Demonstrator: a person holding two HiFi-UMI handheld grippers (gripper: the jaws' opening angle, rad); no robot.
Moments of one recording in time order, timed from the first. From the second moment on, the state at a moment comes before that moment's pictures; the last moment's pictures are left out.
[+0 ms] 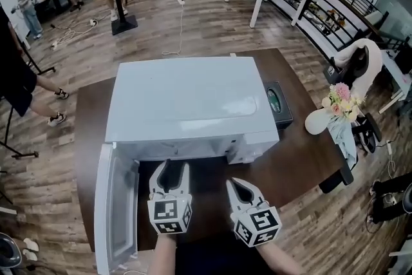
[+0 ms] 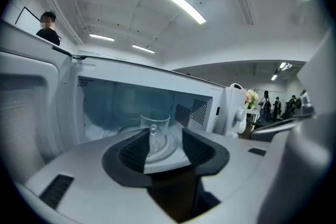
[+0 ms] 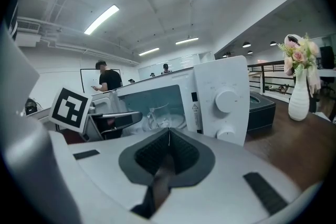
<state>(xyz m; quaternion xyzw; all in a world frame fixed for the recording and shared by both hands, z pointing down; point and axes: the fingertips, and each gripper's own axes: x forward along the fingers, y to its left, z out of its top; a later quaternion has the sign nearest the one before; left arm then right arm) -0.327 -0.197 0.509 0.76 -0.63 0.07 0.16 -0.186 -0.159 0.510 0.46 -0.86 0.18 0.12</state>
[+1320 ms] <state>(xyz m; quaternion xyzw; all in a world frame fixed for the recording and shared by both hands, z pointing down) -0.331 -0.335 0.558 0.73 -0.66 0.10 0.14 -0.167 -0.162 0.528 0.48 -0.84 0.21 0.15</state>
